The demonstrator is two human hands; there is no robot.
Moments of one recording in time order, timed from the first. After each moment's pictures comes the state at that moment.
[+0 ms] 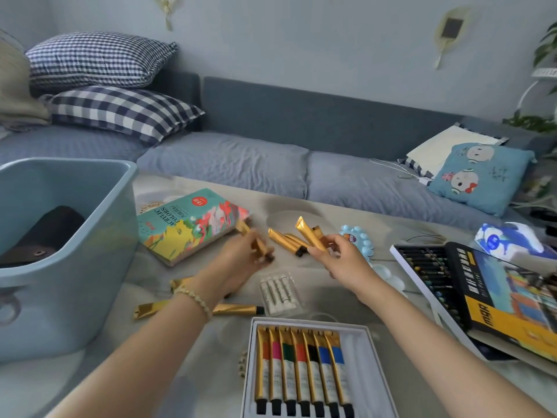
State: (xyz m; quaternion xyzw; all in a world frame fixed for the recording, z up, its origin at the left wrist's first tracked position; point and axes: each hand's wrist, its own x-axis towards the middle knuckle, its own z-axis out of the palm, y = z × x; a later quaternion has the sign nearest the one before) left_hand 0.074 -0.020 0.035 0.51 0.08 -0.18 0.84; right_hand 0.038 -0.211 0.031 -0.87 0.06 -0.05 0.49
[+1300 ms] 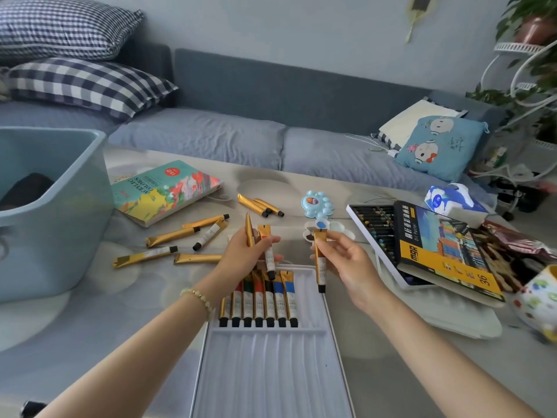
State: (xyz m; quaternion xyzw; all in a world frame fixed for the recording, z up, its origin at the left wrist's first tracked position) left_hand -0.021 -0.065 0.013 0.70 -0.05 -0.14 0.70; right_hand -0.086 -0.245 0.021 -0.69 0.08 -0.09 0.71
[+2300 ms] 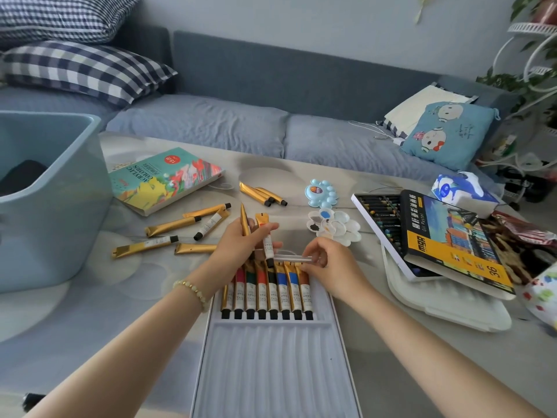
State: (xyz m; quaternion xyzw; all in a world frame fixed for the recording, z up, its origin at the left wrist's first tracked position) left_hand -0.017 -0.056 0.010 0.68 -0.05 -0.15 0.71; right_hand -0.075 -0.237 -0.003 -0.92 0.02 -0.08 0.38
